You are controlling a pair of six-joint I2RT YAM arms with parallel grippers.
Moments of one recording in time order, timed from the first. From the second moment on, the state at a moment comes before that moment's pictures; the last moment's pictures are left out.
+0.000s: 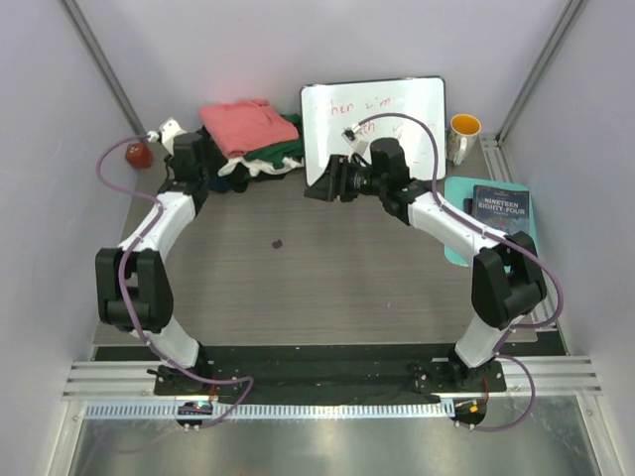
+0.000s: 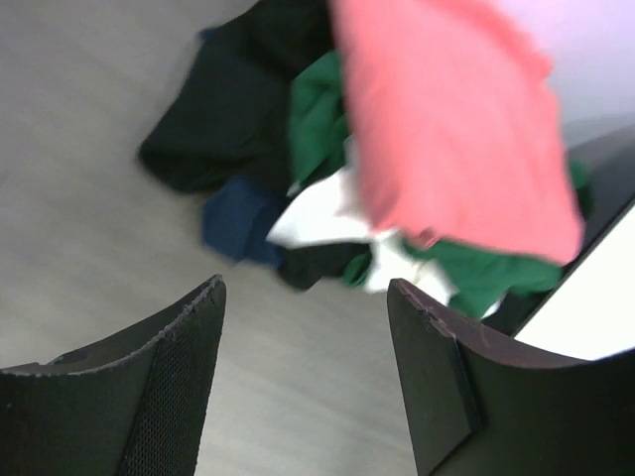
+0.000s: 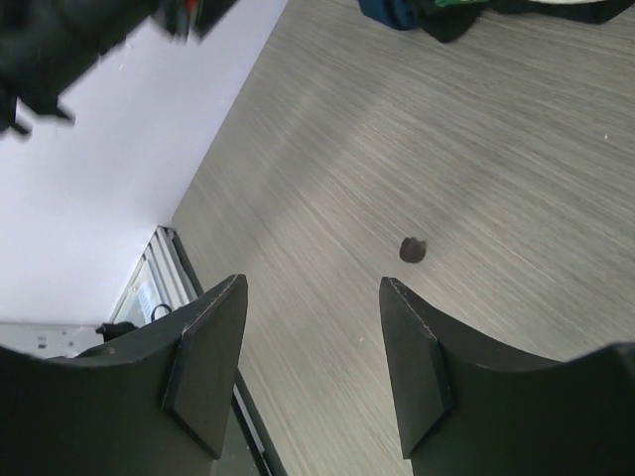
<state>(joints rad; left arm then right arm) -0.08 1.60 1.19 -0.02 -0.31 -0.61 0.49 1.72 1.33 0.04 -0.59 0.55</state>
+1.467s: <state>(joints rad) -0.07 2.09 1.74 -0.10 -0.08 -0.60 0.36 1.64 0.99 0.10 -0.65 0.58</state>
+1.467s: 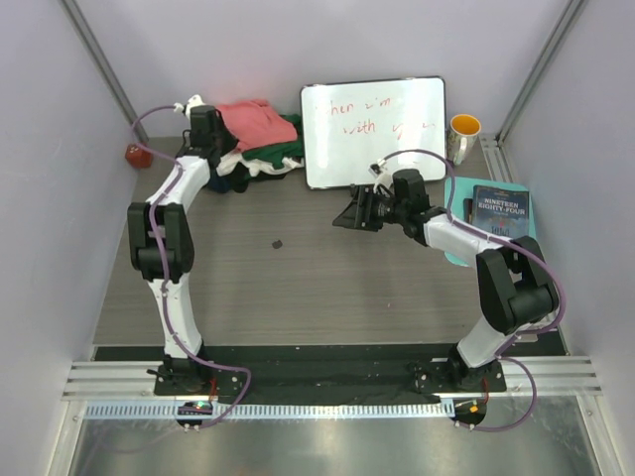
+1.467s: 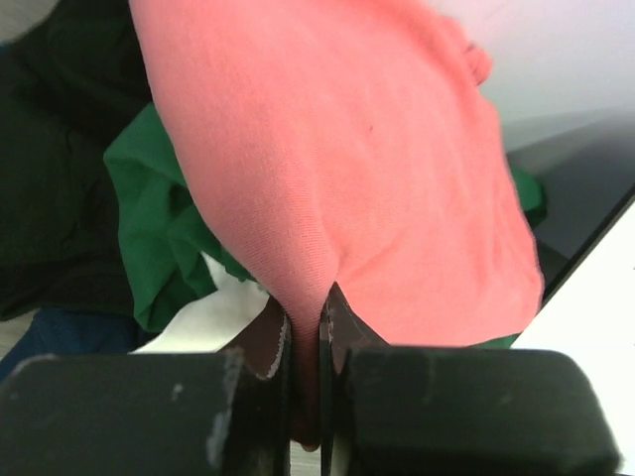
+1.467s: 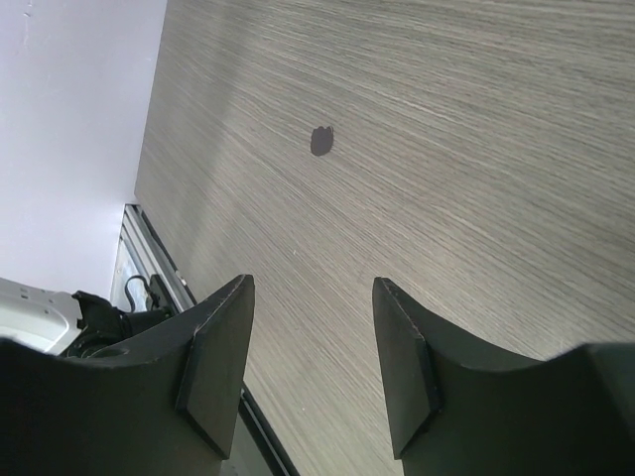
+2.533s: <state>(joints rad) -0.10 1.22 1.39 -0.61 0.20 -0.47 0.36 1.58 0.84 0.30 -0.63 0.68</state>
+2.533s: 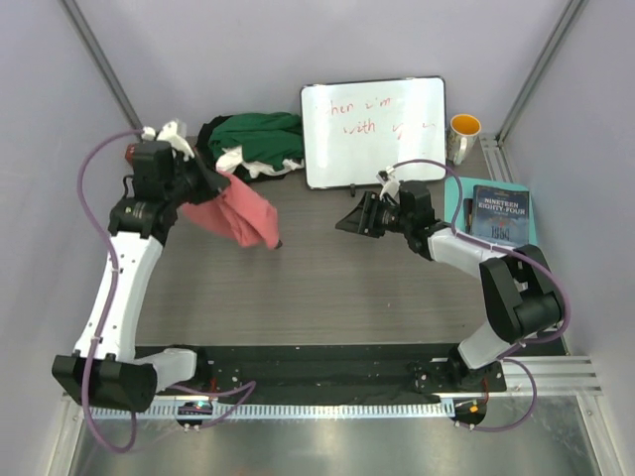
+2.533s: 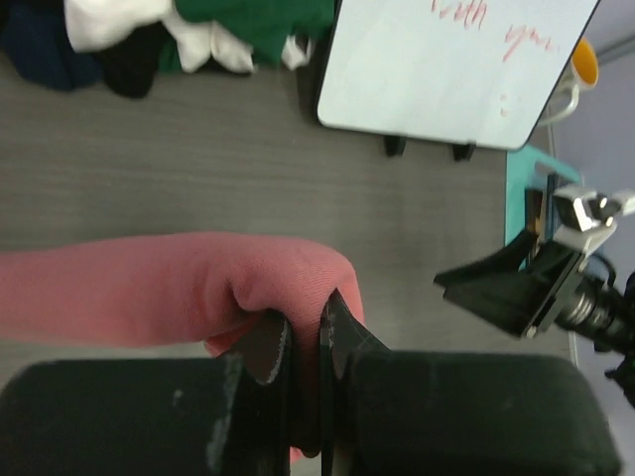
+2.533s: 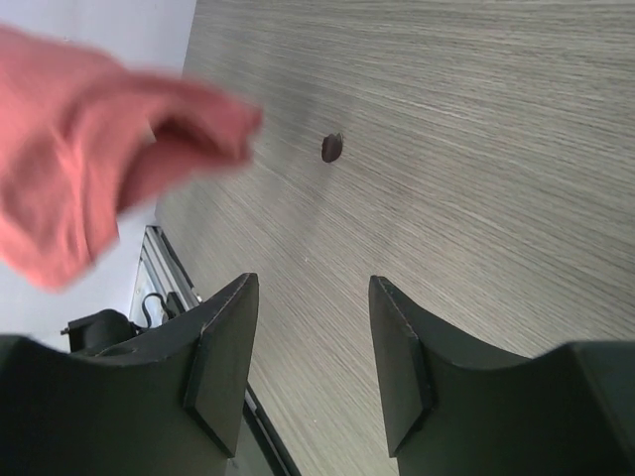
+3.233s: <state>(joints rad) -0.46 1.44 1.38 -0.58 0.30 -0.50 0.36 1.54 0.84 0.27 -0.56 0.70</state>
